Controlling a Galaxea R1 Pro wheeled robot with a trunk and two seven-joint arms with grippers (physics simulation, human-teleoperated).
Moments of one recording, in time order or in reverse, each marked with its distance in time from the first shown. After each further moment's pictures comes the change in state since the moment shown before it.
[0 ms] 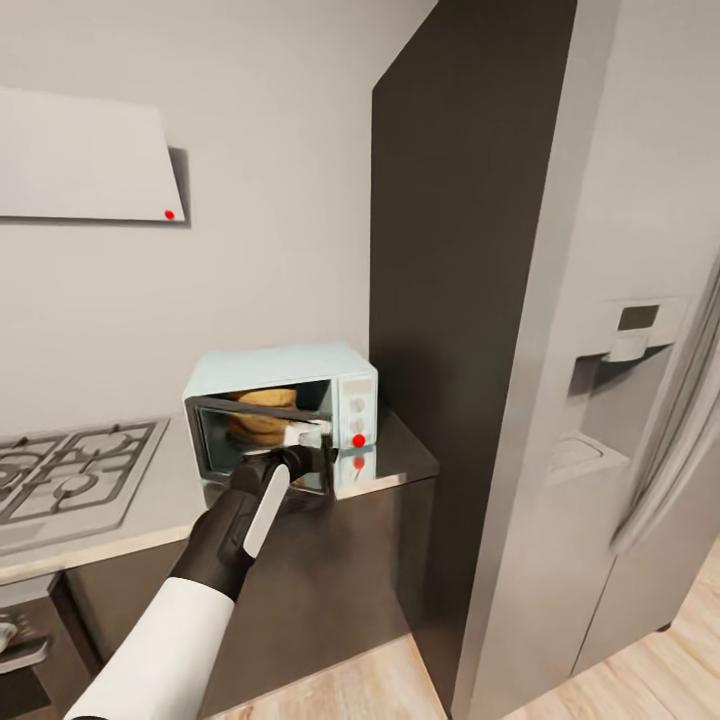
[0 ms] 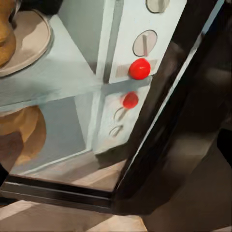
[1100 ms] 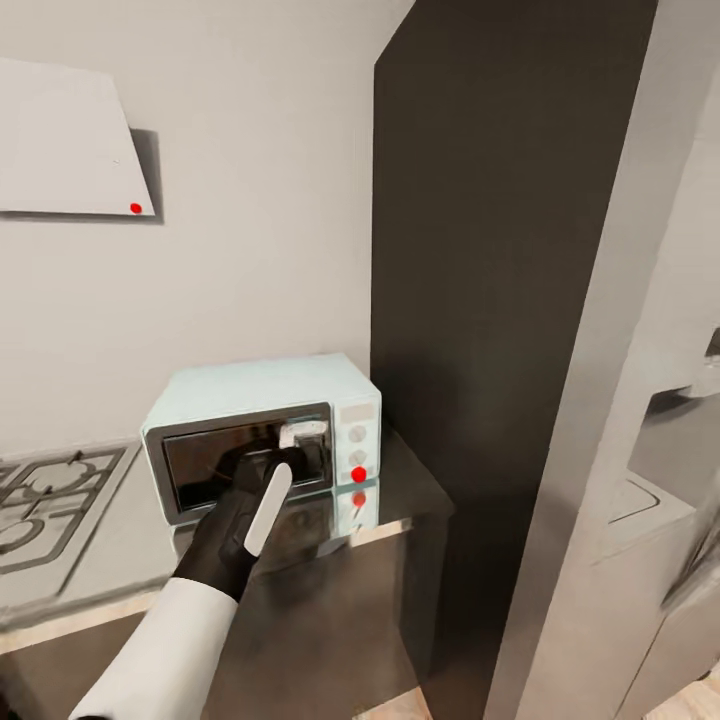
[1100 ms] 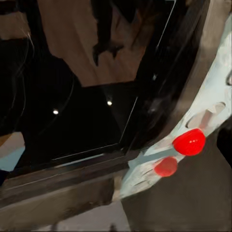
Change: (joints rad) left arm 0.000 -0.012 0.003 -0.002 0.070 0.009 0.159; right arm 0.000 -0.003 0.000 0.000 0.001 0.004 0.000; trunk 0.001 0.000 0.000
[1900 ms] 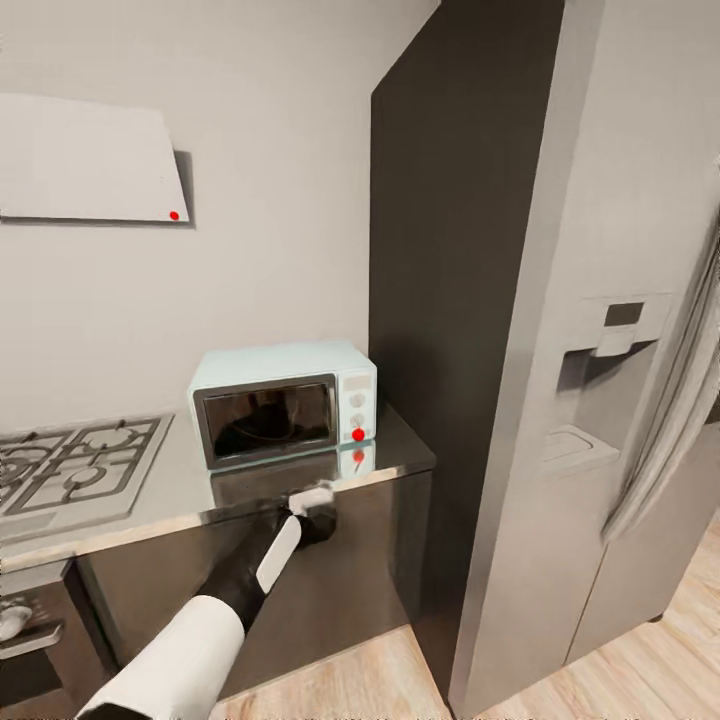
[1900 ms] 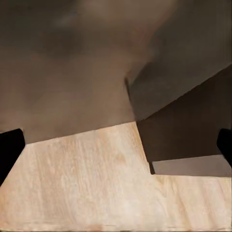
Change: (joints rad) left arm 0.018 -0.001 0.002 0.426 0.144 -0.130 -0.008; right arm 0.000 -0.001 0.006 -0.004 0.010 -0.009 -0.002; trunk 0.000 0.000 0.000
